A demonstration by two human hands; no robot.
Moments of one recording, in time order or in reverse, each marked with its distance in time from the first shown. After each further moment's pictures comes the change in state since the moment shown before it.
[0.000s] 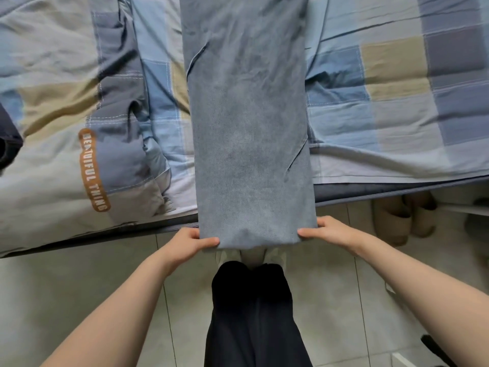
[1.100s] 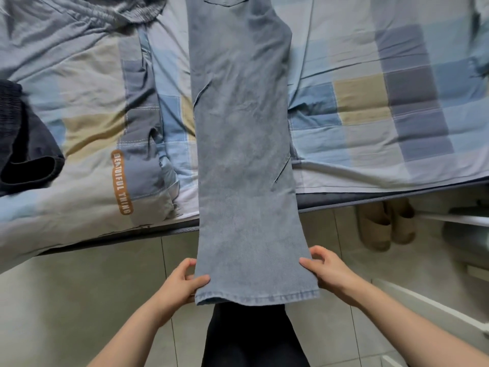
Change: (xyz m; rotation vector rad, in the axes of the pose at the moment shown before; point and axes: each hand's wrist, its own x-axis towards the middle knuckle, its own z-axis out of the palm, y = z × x) left_hand -0.112 -0.028 0.019 -0.176 -0.031 -0.103; right_hand -0.109 0.019 0.038 0.321 0.118 0.064
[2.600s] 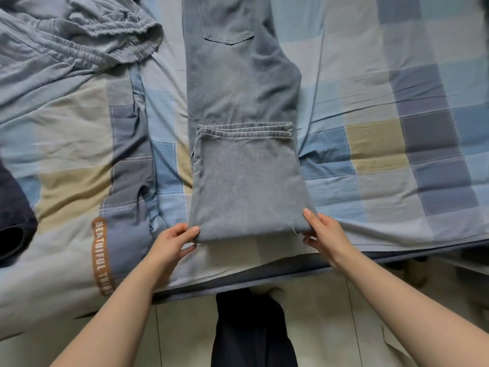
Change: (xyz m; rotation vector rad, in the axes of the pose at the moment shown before) left_hand 0.112 0.194 -0.056 -0.199 0.172 0.263; right_hand 0.125 -0.179 -0.018 0.209 0.197 -0.231
